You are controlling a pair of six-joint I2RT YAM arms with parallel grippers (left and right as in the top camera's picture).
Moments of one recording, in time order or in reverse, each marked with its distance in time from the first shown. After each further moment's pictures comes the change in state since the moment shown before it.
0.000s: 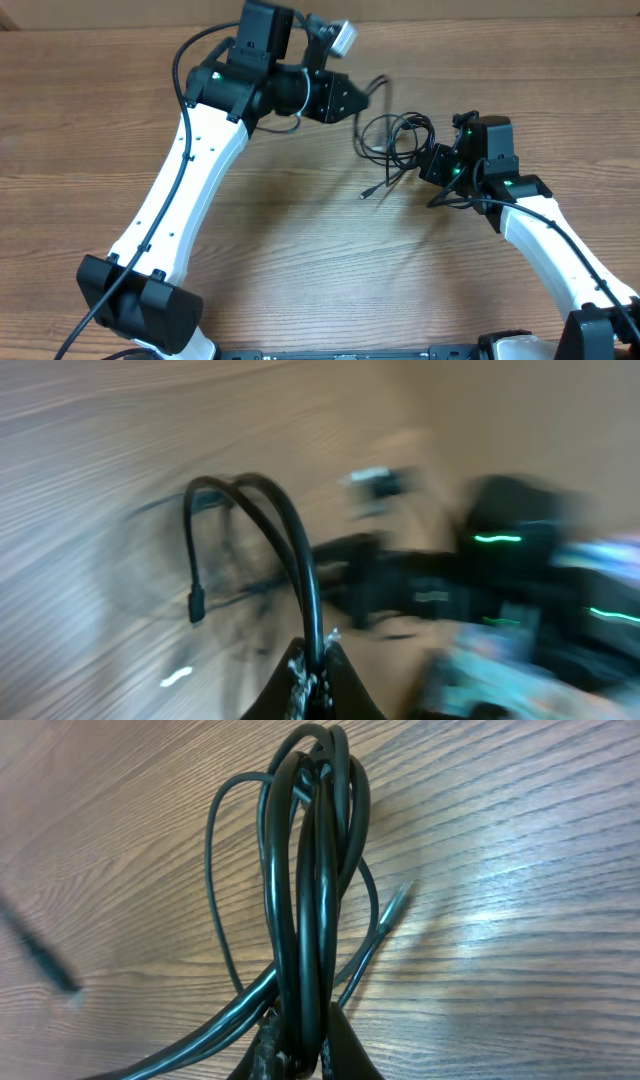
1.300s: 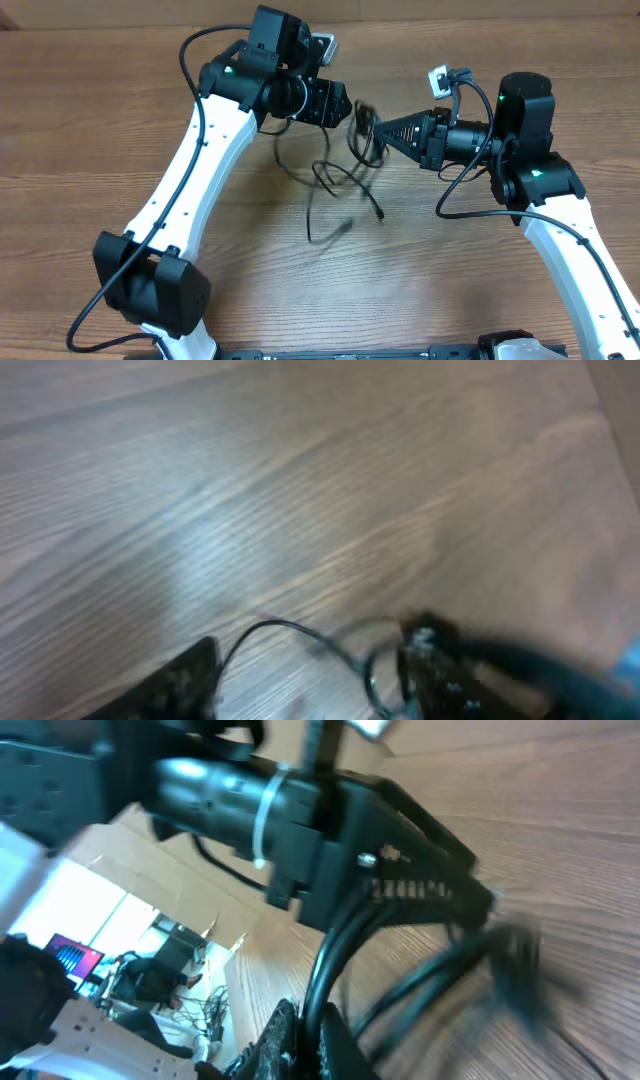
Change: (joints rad) left arm 0.000 0.079 0.000 -0.039 -0.256 0.038; right arm 0.006 -0.102 0.224 0.119 -0.826 -0.141
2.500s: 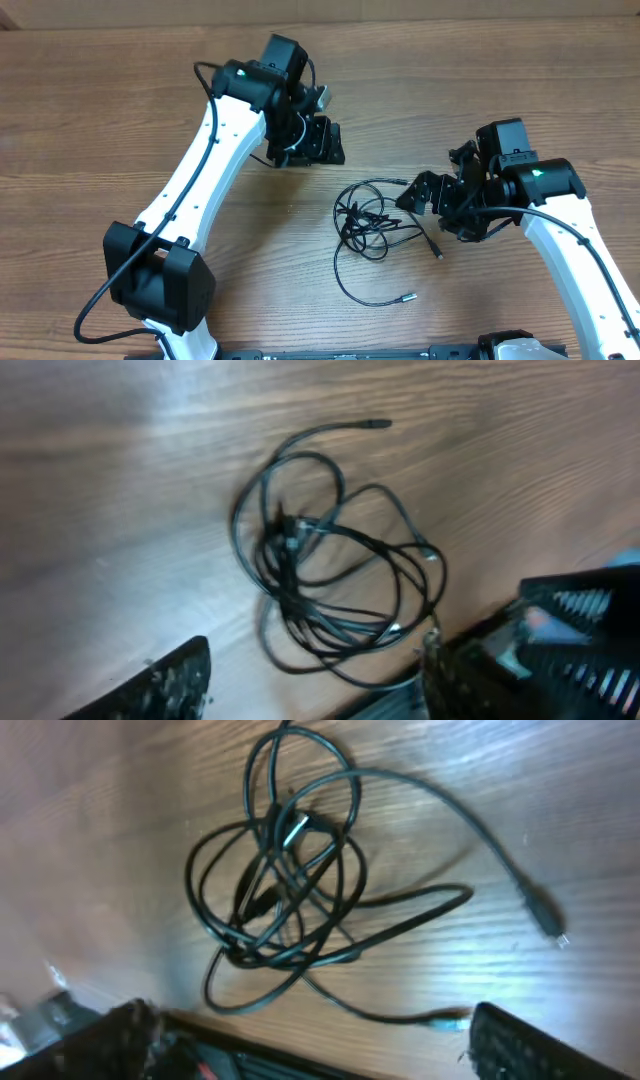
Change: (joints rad) left arm -0.023 0.023 -0.051 -0.321 0.034 -0.159; right arm 0.001 0.001 0.004 -0.927 0.594 0.084
